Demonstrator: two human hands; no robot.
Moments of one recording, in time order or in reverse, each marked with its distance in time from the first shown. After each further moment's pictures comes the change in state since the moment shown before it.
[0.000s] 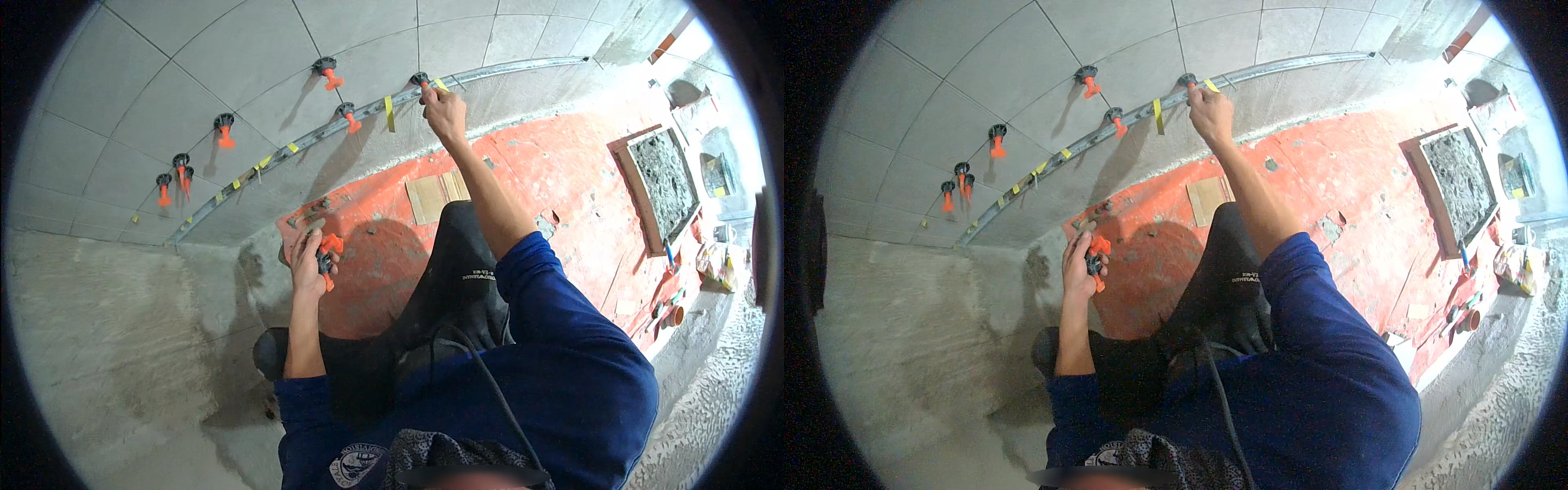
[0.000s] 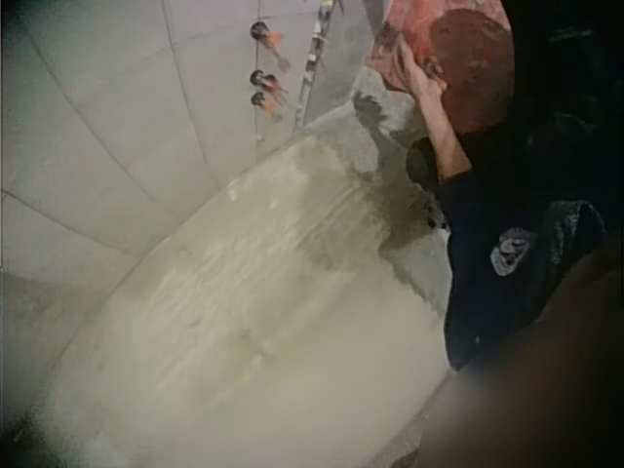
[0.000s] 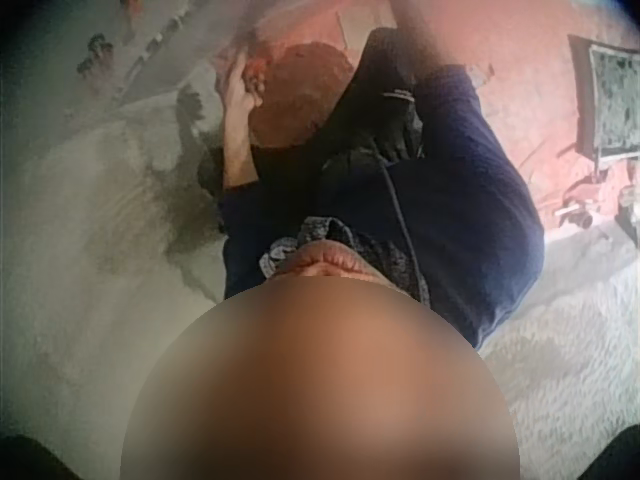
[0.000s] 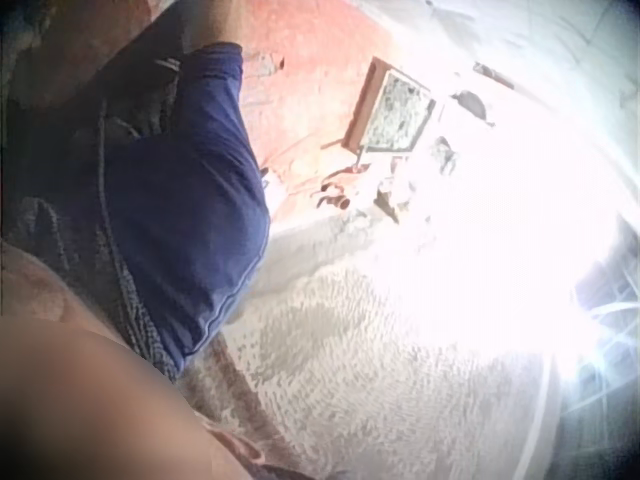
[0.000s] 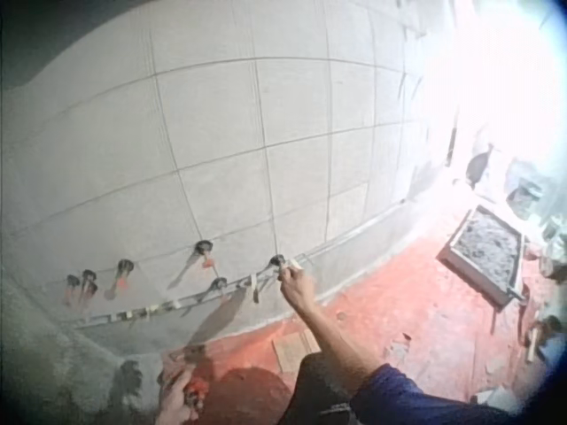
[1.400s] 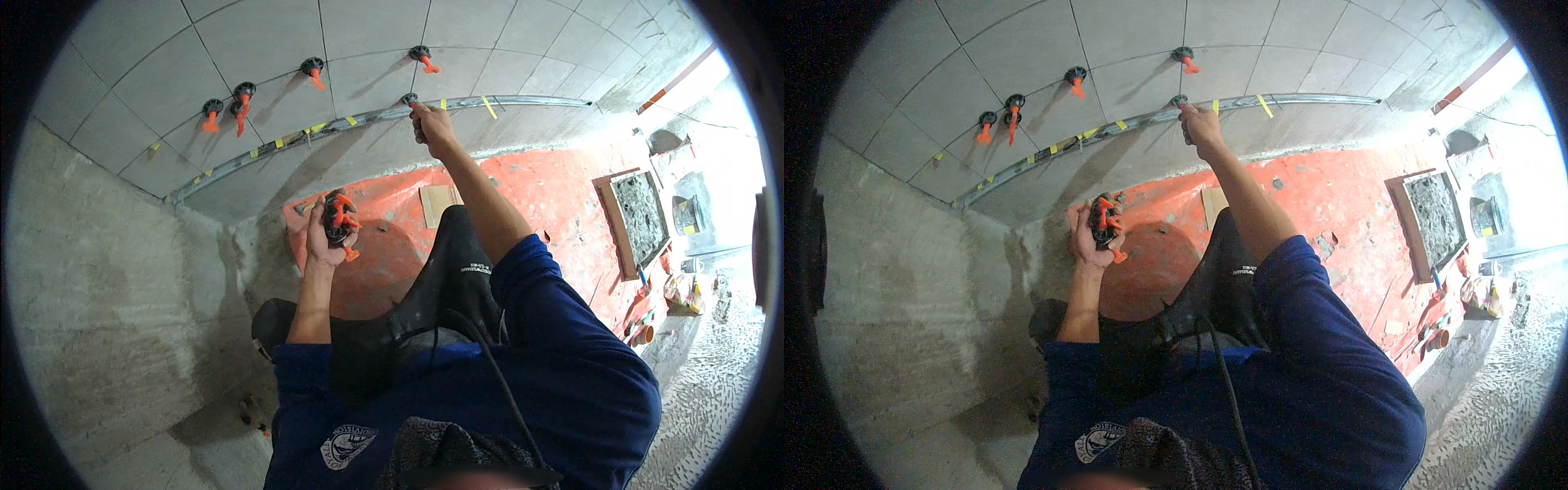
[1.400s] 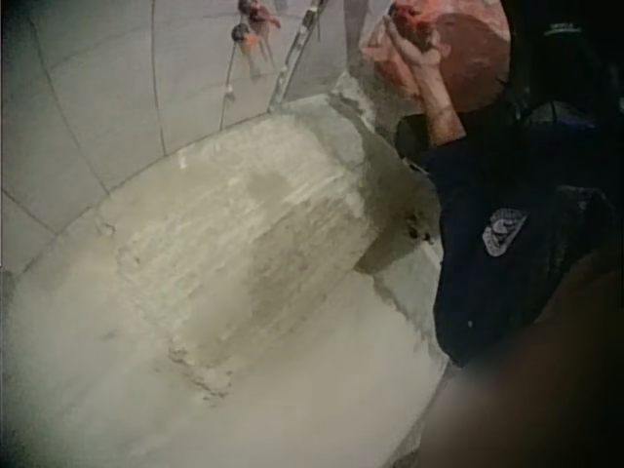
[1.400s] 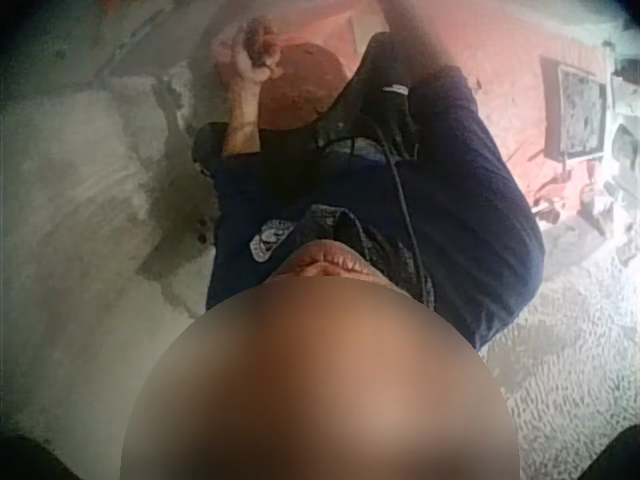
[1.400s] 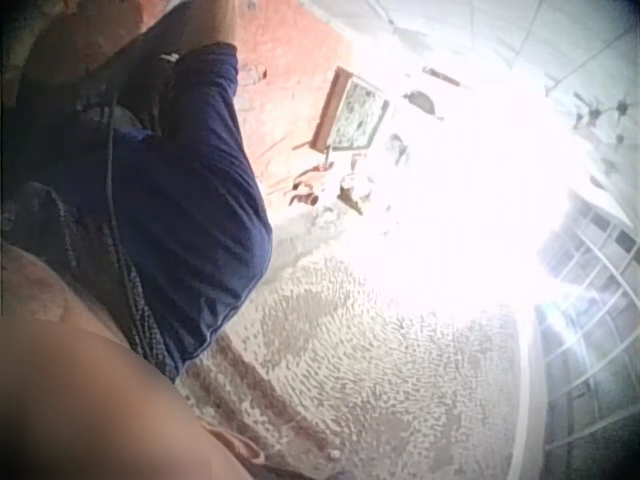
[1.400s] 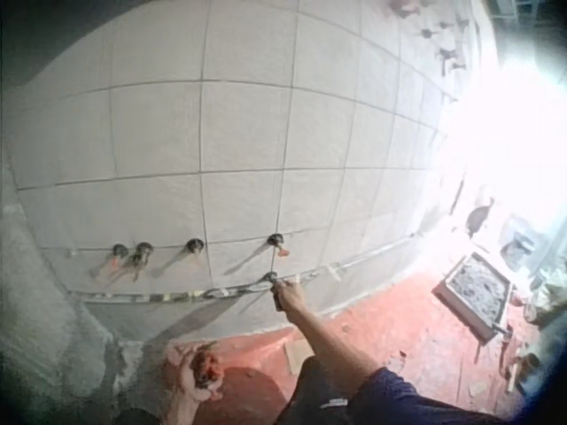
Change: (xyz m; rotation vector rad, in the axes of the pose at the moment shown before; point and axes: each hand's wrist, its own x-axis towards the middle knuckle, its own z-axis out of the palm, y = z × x) left_hand 0.030 0.005 -0.064 -0.762 -0.554 -0.074; right_hand -0.056 -0.072 0.085 0.601 -0.416 0.341
